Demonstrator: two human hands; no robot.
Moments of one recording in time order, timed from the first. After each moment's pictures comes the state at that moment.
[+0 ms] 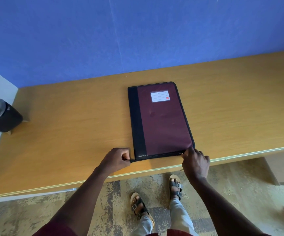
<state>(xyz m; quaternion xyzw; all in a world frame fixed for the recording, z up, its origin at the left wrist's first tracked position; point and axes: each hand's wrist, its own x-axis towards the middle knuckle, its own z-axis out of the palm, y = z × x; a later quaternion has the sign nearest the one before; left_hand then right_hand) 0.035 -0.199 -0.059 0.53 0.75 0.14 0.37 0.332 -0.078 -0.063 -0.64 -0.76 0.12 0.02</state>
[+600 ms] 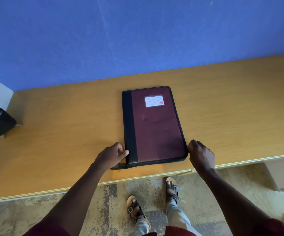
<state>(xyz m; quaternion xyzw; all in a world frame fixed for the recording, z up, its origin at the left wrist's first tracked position) 0.041 -0.156 -0.043 0.46 0.81 0.05 0.36 0.375 0.001 -0.059 -0.57 -0.81 0.13 0.02</state>
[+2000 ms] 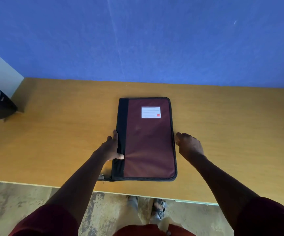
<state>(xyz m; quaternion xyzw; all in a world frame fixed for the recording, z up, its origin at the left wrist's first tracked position) 0.059 -0.060 -0.041 0.35 0.84 -0.01 0.40 0.319 0.148 -0.037 -0.39 -0.90 0.15 -0.08</state>
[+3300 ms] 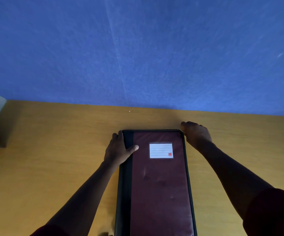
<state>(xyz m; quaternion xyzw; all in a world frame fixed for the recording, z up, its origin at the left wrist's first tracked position) -0.047 0.070 -0.061 0.35 0.89 0.14 0.25 0.166 0.313 -0.036 -0.35 -0.93 0.06 -0.09</state>
